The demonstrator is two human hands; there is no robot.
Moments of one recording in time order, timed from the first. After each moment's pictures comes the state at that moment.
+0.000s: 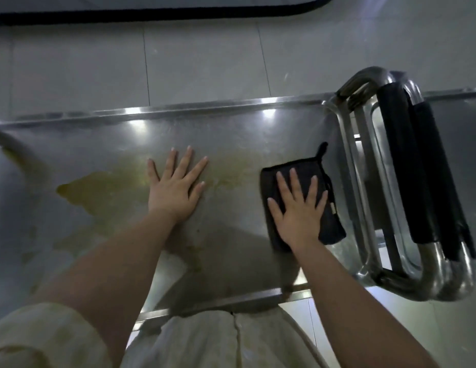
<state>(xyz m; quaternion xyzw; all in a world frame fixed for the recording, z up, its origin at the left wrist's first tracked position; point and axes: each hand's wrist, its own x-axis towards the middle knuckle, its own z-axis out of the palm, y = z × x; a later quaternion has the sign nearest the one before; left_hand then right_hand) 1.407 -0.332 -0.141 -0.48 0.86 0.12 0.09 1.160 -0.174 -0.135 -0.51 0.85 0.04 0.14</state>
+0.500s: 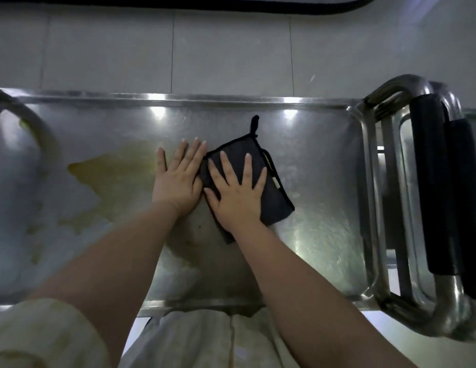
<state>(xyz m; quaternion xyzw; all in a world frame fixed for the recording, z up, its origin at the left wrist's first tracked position) 1.409 -0.329 -0.149 -0.52 0.84 0.11 0.06 1.267 -0.254 -0.134 -0.68 0.72 0.03 0.15</state>
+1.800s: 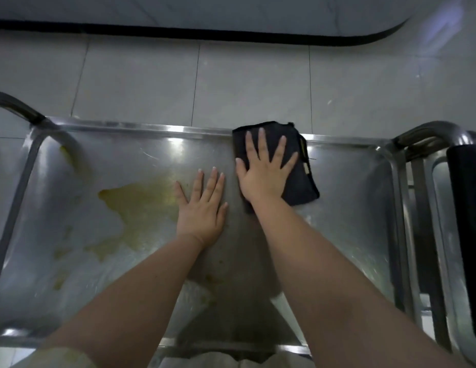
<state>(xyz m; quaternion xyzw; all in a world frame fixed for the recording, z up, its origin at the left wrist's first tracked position) 1.403 -0.343 -0.144 -0.56 0.81 0.12 0.11 1.241 -0.388 -0.136 -0.59 0.80 0.03 0.13</state>
